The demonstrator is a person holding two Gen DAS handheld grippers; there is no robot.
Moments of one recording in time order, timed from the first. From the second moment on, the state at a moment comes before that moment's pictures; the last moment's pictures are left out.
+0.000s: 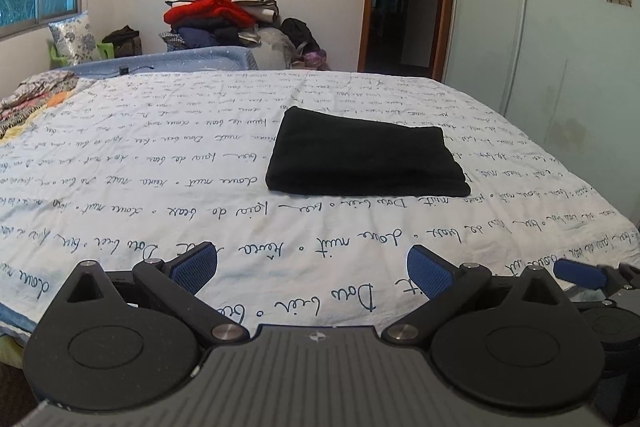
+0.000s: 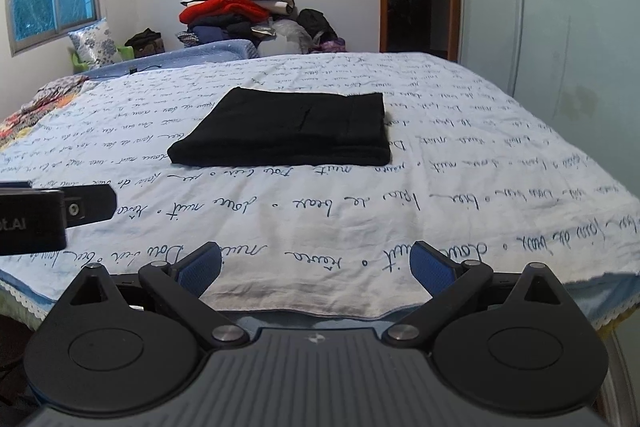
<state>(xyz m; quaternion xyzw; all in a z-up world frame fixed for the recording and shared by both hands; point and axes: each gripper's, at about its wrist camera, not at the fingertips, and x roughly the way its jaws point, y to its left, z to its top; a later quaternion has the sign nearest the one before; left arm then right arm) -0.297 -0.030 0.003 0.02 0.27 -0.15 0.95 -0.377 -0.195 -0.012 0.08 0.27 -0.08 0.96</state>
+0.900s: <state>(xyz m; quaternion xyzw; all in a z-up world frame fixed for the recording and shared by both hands) -0.296 -0.027 0.001 0.00 0.27 -0.17 0.95 -0.373 -0.199 -0.022 0.10 0.30 -0.08 0.95</state>
